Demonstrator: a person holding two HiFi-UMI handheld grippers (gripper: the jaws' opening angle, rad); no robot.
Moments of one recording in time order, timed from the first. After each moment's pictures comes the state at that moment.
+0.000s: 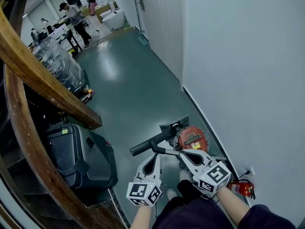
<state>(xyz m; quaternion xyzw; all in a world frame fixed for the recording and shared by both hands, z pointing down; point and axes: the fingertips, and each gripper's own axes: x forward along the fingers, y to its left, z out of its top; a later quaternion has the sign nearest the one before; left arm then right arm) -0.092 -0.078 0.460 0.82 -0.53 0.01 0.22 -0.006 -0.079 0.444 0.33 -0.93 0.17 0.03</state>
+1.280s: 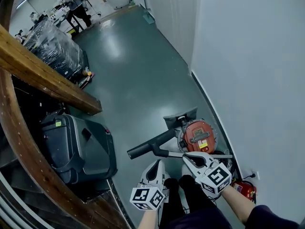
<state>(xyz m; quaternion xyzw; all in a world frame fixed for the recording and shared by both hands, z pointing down) -0.105 -0.109 0.584 0.75 -0.57 0.02 0.33 -0.017 -0.128 0.572 0.27 -0.93 0.21 0.13</state>
